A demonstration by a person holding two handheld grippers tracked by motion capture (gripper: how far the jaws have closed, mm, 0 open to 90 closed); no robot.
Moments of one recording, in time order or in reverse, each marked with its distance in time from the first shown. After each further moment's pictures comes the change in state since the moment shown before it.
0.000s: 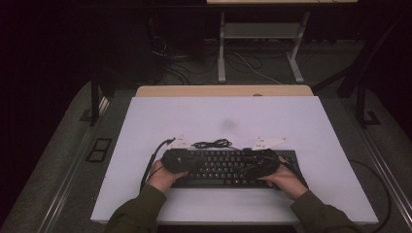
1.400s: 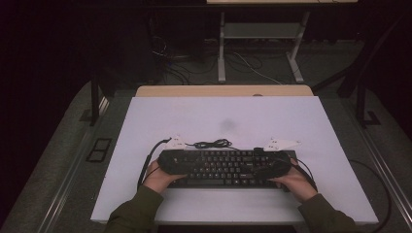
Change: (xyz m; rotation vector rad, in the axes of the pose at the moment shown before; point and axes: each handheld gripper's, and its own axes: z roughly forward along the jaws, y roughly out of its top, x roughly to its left) left arm -0.004 -0.001 -0.019 -0.068 -0.008 0.027; right arm -0.010 -0.014 -0.026 -0.038 -0.061 0.026
